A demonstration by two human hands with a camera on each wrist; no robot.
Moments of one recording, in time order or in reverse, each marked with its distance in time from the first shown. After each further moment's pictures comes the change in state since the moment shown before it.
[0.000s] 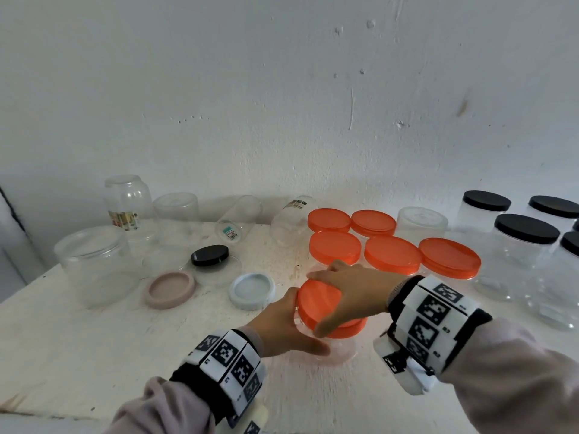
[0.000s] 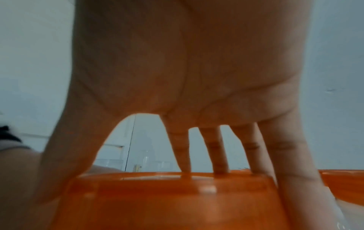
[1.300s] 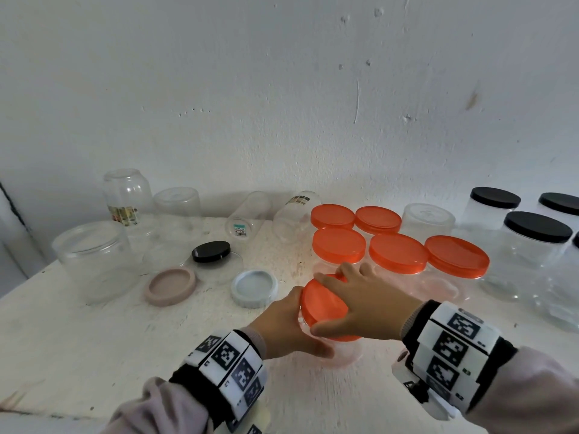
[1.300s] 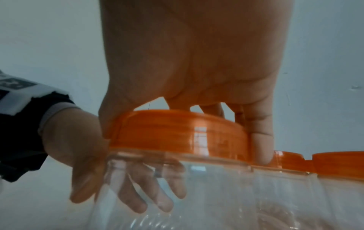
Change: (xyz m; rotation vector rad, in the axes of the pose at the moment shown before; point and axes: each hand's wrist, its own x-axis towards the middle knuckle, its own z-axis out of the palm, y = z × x) left_hand -0.001 0.000 0.001 0.004 0.003 0.013; right_hand -0.004 0.001 0.028 -0.103 0.208 -0.034
